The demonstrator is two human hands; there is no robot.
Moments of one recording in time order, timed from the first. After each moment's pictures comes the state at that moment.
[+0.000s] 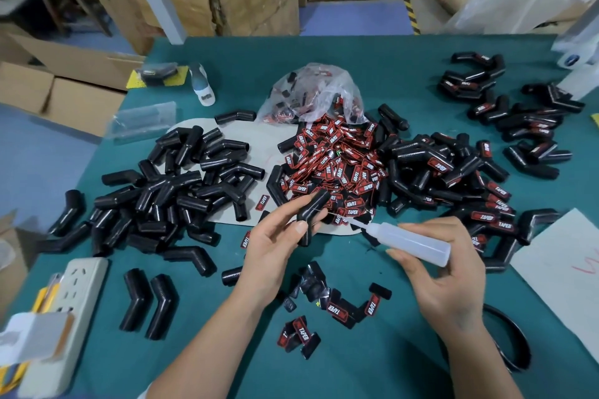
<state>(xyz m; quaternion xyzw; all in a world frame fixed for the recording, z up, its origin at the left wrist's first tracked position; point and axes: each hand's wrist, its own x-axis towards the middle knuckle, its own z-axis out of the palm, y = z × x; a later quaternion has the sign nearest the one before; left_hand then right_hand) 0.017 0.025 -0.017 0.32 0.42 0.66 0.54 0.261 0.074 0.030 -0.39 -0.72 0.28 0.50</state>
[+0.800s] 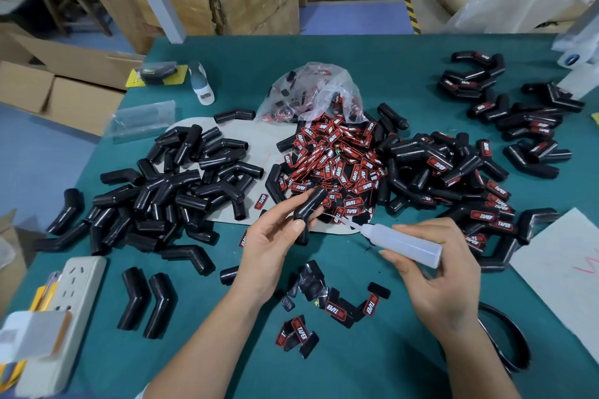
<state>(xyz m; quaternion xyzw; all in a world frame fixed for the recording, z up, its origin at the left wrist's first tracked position) 0.019 0.024 -0.008 0.31 0.45 0.66 0.51 0.259 0.070 0.031 -0.38 -0.73 0.26 0.50</state>
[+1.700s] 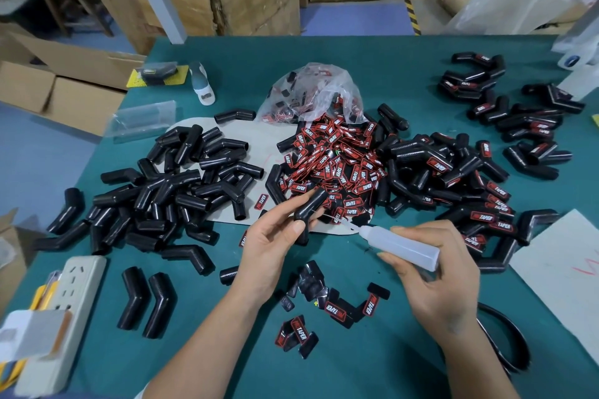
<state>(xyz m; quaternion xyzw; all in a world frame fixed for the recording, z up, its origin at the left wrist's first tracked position) 0.014 0.026 -0.020 0.33 0.45 0.65 0.51 0.256 0.068 0.034 -0.39 -0.74 0.24 0.50</state>
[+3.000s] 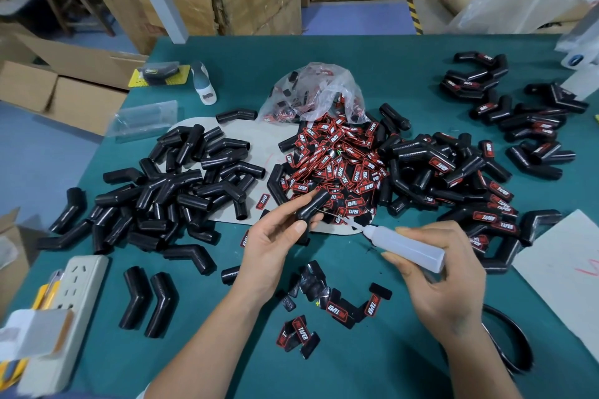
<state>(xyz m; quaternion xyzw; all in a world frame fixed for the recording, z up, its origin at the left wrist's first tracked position) 0.017 0.023 -0.011 0.32 0.47 0.64 0.51 0.258 0.067 0.033 -0.39 -0.74 0.23 0.50</state>
